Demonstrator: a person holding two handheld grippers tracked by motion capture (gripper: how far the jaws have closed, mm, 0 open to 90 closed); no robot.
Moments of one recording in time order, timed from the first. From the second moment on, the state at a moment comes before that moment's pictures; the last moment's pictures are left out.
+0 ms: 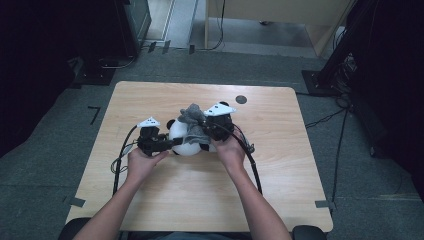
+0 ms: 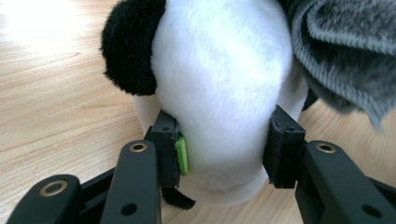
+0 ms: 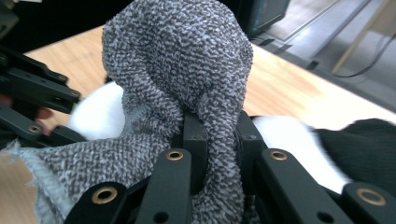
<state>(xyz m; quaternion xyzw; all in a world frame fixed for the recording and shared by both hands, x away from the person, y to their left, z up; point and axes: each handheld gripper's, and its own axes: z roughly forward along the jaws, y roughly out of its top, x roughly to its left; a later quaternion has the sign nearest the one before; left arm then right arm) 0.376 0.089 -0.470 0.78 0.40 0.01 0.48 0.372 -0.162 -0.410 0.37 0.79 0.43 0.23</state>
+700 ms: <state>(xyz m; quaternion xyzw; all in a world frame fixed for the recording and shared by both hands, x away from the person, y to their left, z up) 0.379 0.091 -0.471 0.78 0.40 0.01 0.48 0.370 -0.239 -0.401 0.43 0.74 0.46 0.23</state>
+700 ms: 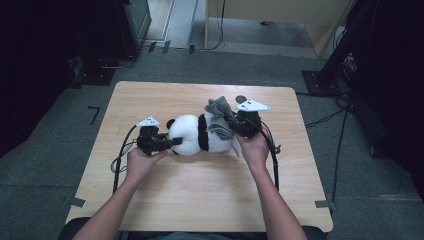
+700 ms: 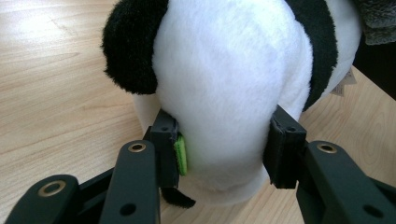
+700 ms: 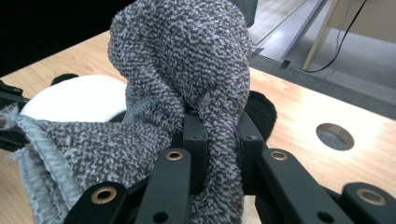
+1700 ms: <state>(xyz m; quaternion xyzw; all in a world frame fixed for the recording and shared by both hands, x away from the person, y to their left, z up) 0.381 0.095 -0.467 0.78 0.40 -0.03 0.48 0.356 -0.288 -0.413 0.44 0.73 0.47 0.23</state>
